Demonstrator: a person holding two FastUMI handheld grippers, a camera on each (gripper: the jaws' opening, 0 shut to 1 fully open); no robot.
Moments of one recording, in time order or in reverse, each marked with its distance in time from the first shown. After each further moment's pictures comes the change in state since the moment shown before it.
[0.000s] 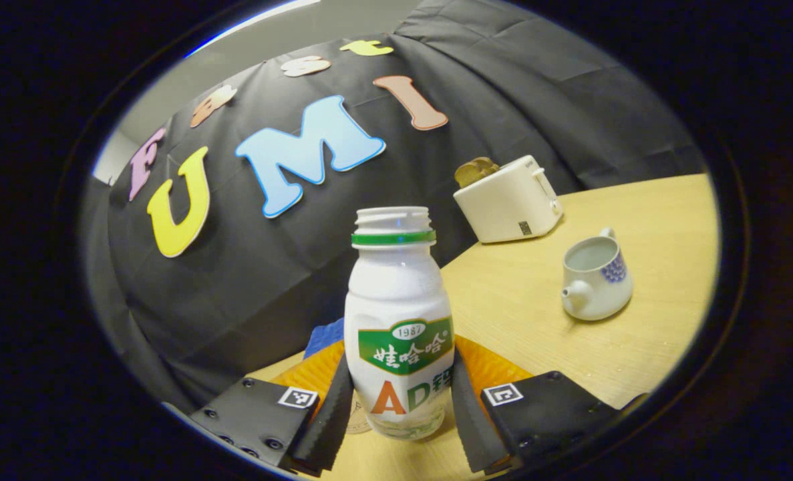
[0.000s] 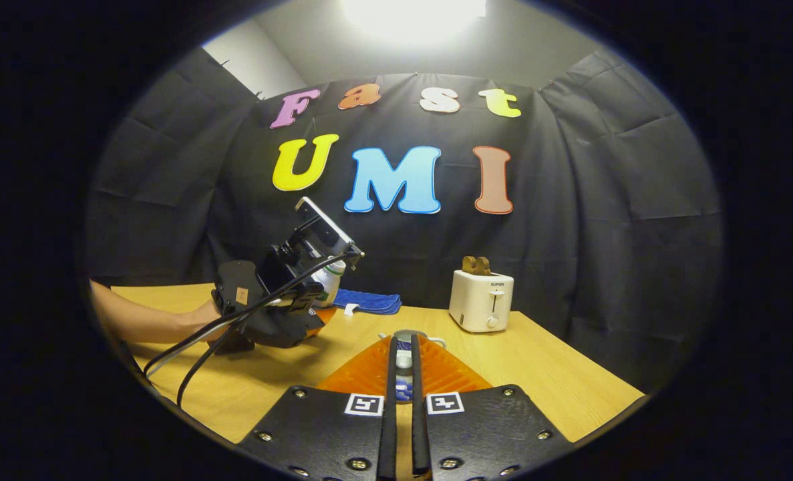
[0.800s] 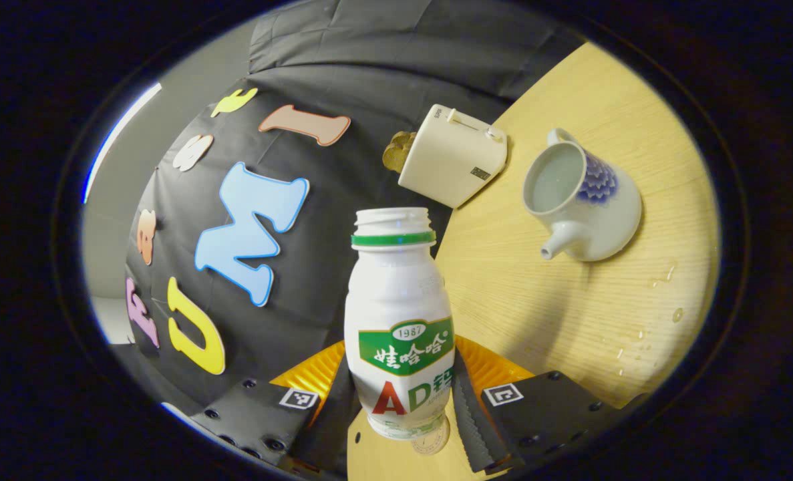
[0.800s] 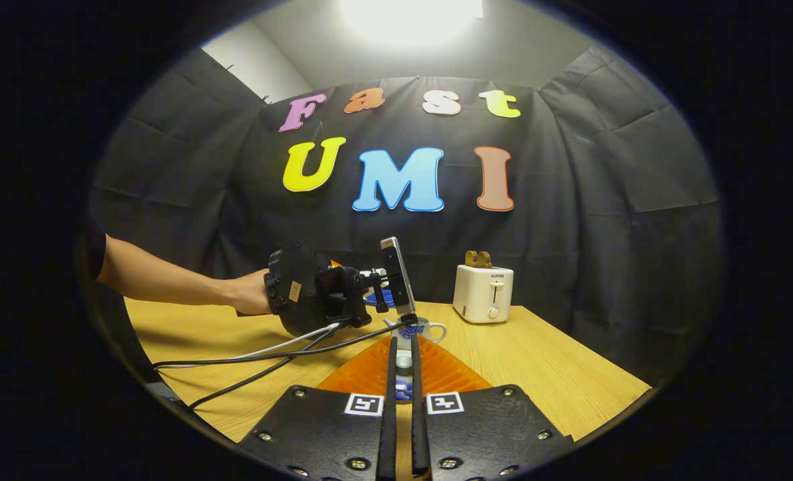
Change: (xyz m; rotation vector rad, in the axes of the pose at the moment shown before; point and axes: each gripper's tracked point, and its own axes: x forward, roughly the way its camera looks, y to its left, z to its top) left arm 0.028 -0.028 0.024 0.565 0.027 0.028; right arm -0.027 -0.001 -0.014 0.030 -0.018 0.036
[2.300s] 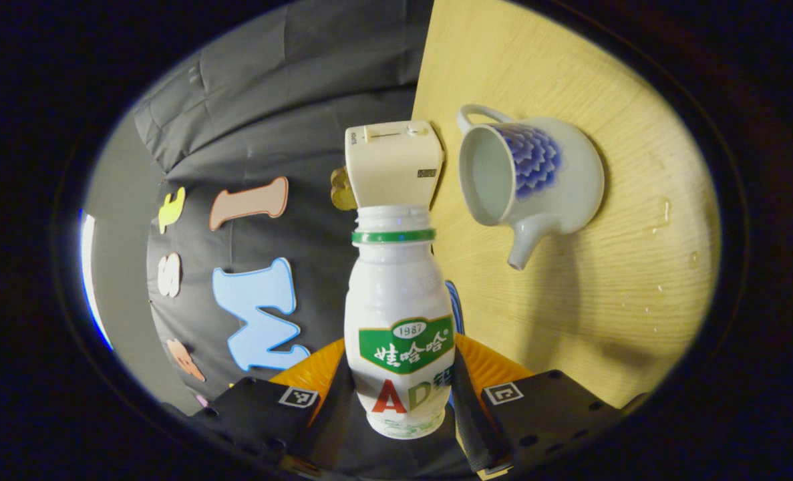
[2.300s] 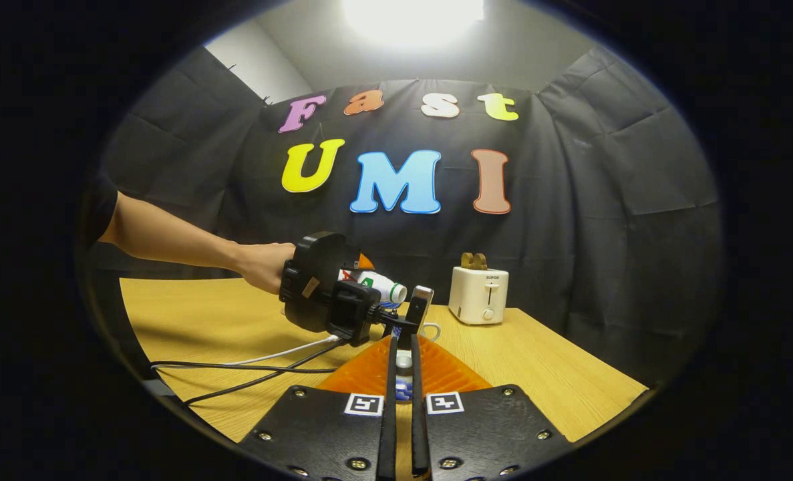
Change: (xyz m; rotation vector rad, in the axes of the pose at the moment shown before) left arm -0.007 -0.013 0.036 0.515 -0.038 0.003; right arm -0.006 -0.005 0.000 -0.015 -0.015 -0.011
